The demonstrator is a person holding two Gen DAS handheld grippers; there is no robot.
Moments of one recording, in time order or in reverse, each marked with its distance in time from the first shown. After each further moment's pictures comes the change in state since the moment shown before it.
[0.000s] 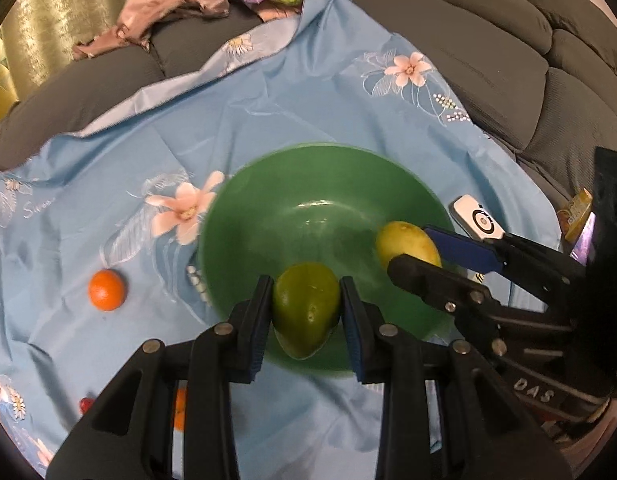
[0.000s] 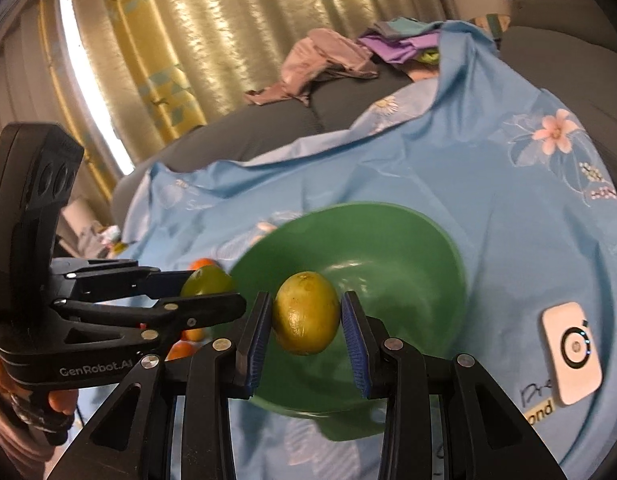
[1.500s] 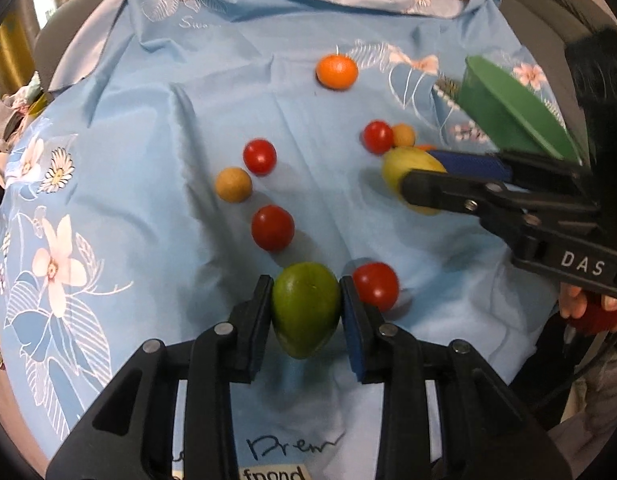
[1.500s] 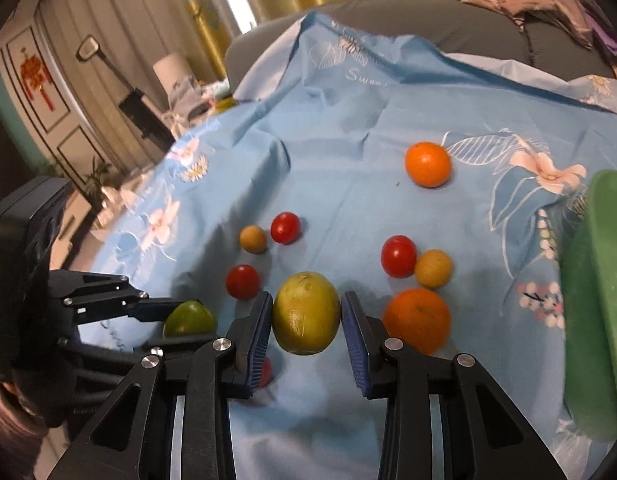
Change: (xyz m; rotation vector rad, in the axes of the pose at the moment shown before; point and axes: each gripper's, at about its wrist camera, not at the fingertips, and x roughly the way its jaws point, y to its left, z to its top) left arm -0.074 0.148 -0.204 -0.359 0.078 0.163; right arm 0.102 0.185 -0.057 -0.328 0.358 0.296
